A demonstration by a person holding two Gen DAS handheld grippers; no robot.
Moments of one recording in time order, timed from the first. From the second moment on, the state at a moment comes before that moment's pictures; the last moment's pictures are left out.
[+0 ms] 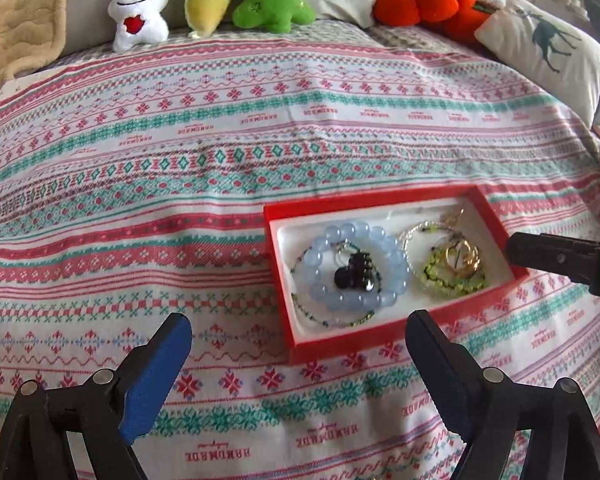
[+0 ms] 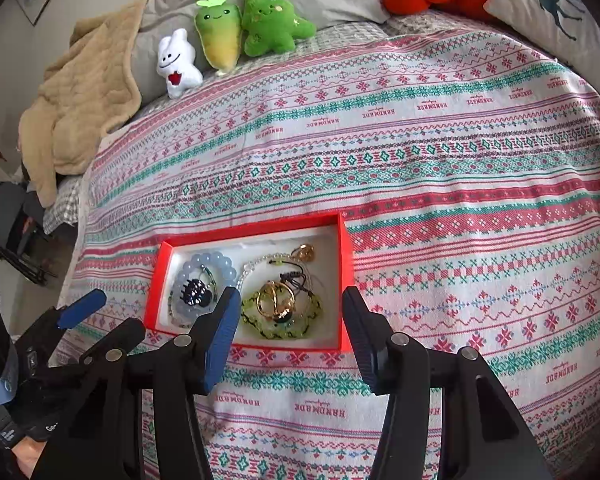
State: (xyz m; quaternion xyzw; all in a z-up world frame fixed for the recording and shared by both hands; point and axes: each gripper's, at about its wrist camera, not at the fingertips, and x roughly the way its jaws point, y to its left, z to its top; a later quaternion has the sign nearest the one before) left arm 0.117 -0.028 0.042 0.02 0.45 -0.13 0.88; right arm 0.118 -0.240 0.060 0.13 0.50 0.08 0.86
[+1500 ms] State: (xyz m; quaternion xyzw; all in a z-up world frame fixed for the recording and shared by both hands) left arm 0.026 -0.046 -0.020 0.06 0.49 -0.24 0.84; right arm -0.004 -0.219 0.004 0.01 0.55 0.07 0.83
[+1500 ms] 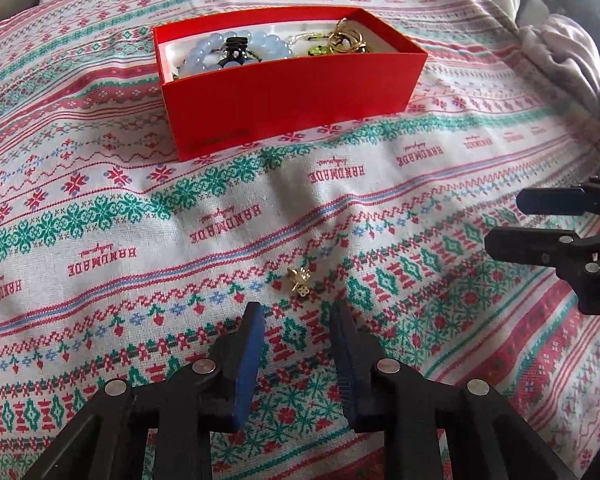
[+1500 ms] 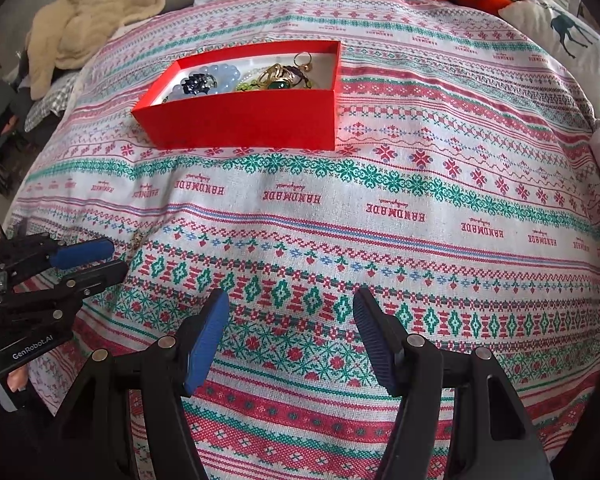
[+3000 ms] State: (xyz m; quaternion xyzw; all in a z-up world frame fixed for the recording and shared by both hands) left arm 0.119 -0.074 0.040 0.02 0.42 -0.22 0.88; right arm 0.035 -0.196 0.013 0.01 0.53 0.07 0.84
